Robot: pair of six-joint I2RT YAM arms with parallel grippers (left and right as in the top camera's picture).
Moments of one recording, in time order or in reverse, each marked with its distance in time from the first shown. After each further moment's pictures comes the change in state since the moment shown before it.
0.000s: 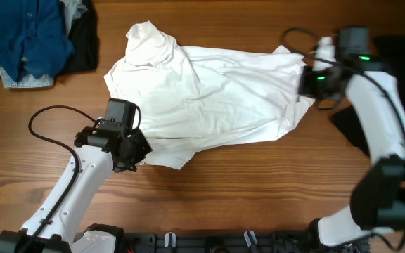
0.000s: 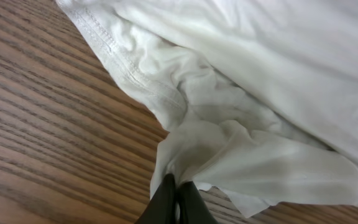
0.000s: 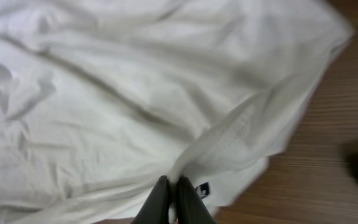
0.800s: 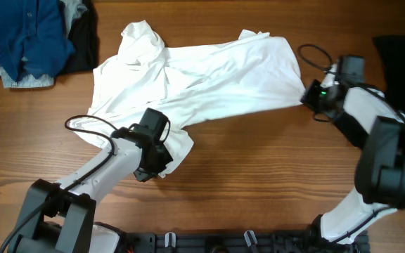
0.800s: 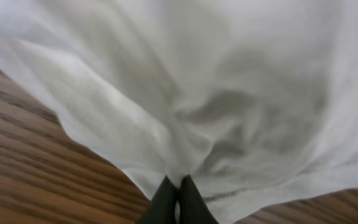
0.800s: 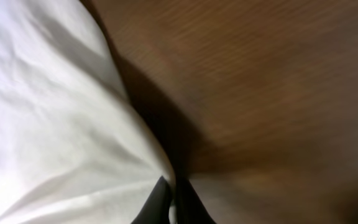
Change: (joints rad) left arm -0.186 0.207 -0.062 0.116 0.039 -0.219; right arm -0.211 0.128 -0.270 0.443 -0.032 0.223
